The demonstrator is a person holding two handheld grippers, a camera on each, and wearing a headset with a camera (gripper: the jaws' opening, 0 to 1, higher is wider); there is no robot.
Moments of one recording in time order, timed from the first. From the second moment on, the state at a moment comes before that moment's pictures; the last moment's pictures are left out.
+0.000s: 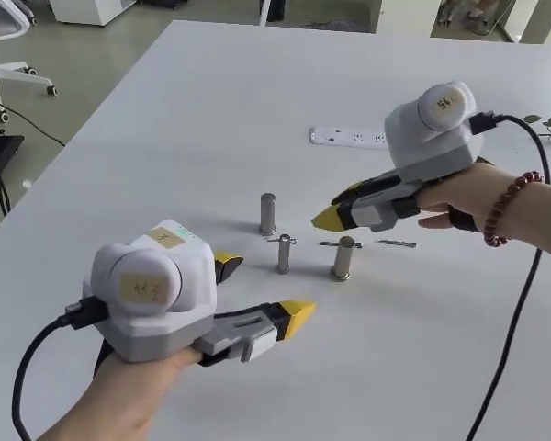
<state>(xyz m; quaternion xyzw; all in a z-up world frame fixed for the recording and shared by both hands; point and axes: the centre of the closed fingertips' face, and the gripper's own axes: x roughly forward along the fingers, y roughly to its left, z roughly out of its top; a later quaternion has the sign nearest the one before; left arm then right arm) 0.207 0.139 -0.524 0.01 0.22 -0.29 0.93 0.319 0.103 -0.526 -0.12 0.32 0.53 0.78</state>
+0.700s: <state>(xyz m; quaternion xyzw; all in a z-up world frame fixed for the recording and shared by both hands) 0.201 0.149 -0.521 0.01 0.21 -0.27 0.94 0.350 0.162 -0.540 -0.14 0.26 0.52 0.80</state>
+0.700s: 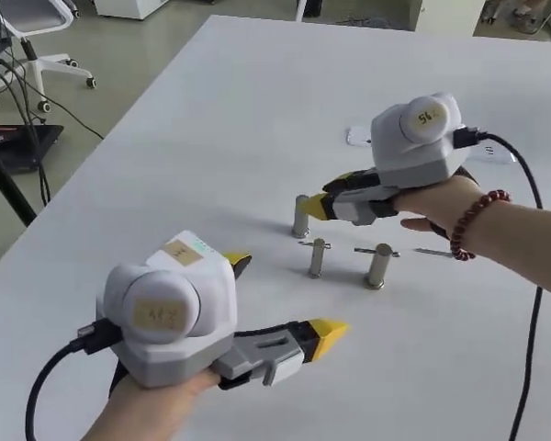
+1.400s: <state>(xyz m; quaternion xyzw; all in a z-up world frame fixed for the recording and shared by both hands) 0.204 0.161 -0.526 0.00 0.21 -0.25 0.95 0.362 0.173 -0.567 -0.17 0.26 0.50 0.81</state>
